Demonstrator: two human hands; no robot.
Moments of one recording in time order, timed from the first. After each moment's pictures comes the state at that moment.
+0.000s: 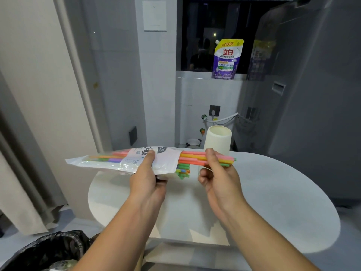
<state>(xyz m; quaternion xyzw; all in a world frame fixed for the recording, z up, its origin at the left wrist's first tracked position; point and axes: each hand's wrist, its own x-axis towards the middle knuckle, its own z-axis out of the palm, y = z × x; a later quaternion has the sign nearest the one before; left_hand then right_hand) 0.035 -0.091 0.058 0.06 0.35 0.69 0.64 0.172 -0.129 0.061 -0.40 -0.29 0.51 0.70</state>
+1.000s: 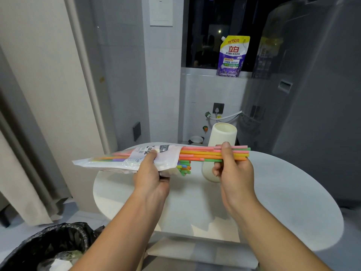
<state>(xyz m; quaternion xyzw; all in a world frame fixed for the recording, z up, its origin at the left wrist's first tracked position) 0.032 -0.088 0.055 0.02 0.37 0.68 0.63 0.181 -0.133 0.066 -0.49 -0.36 0.38 0.70</state>
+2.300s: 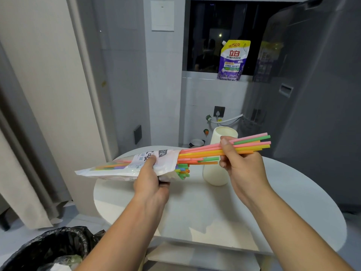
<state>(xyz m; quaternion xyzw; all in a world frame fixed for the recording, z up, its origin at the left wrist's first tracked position) 0.029 -0.084 0.048 -0.01 0.37 0.68 0.64 0.206 -0.118 0.084 -0.44 -0.41 0.40 0.69</state>
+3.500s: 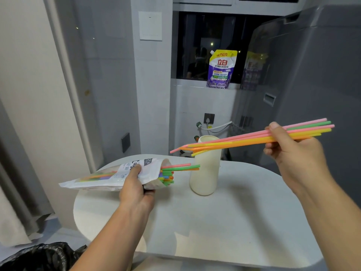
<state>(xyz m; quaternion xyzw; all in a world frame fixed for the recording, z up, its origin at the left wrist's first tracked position) 0.036 -0.065 0.040 -0.03 0.36 0.69 0.63 0.308 -0.138 0.152 -0.48 -0.39 0.26 0.74</state>
